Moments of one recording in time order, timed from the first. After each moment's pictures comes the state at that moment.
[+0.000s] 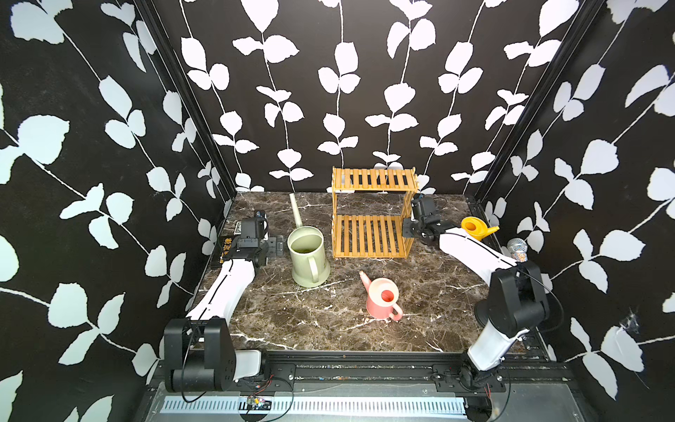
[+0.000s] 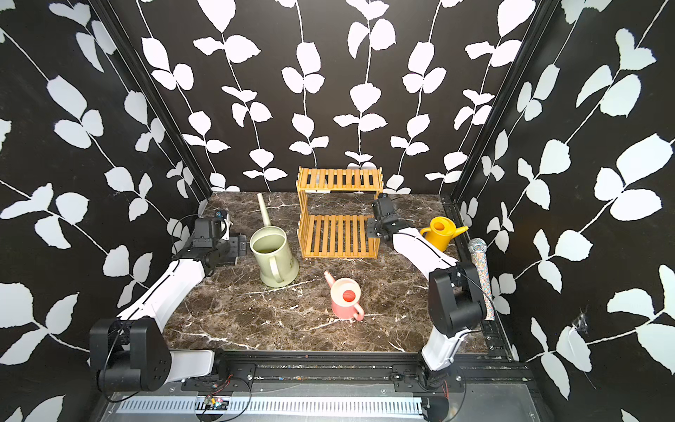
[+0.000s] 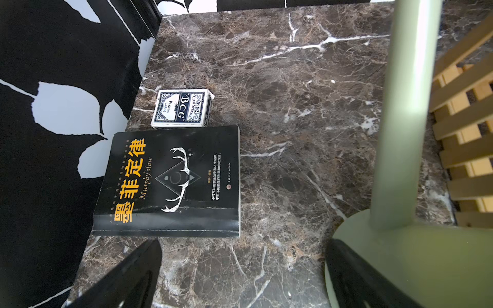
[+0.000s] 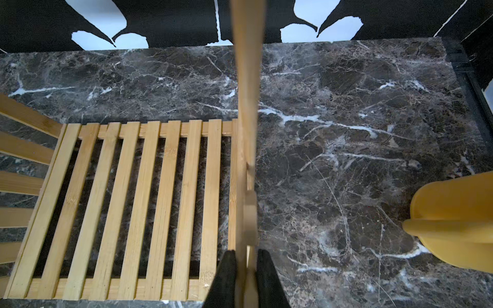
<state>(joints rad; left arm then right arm) -0.03 1.31 0.91 -0.34 -0.15 0.03 0.35 1.74 1.33 -0.38 0.17 0.28</state>
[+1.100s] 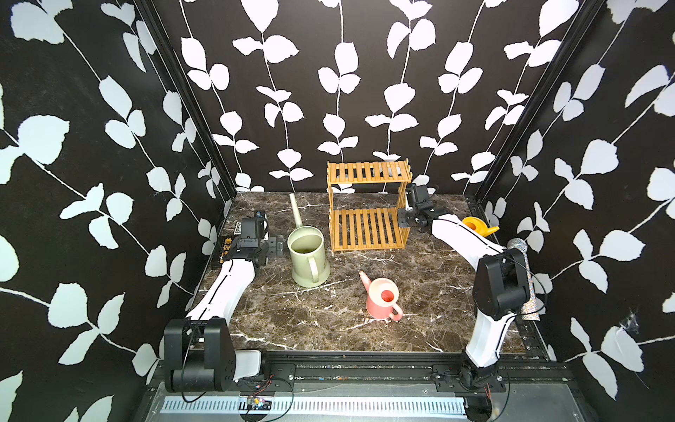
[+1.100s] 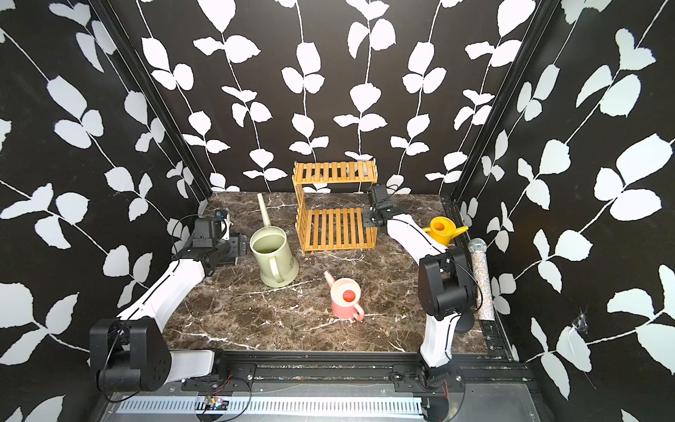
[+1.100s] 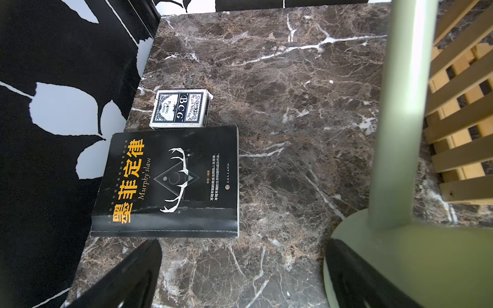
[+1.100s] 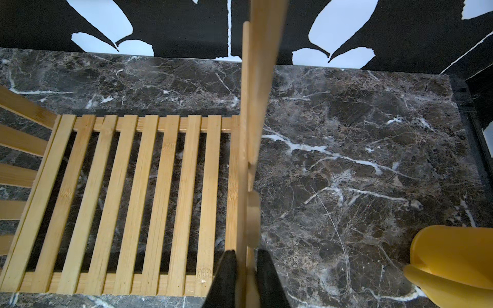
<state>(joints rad) -0.03 1.31 0.91 -0.34 -0.14 0.03 0.35 1.88 1.55 -0.48 0.16 0.18</state>
